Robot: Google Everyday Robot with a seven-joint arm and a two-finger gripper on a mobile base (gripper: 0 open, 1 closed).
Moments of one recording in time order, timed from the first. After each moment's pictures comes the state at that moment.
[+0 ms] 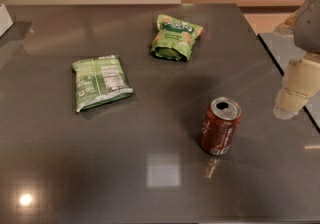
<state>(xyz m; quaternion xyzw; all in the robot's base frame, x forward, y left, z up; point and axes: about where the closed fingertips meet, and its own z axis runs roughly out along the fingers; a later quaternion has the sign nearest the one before) 0.438 -0.217 0.976 -0.60 0.78 -0.03 0.16</state>
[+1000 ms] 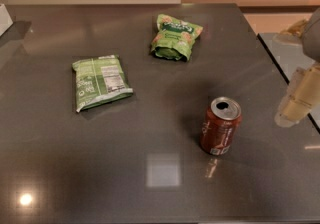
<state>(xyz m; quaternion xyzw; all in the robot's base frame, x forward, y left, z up) 0.429 -0.212 0.968 -0.60 0.77 0.02 0.21</state>
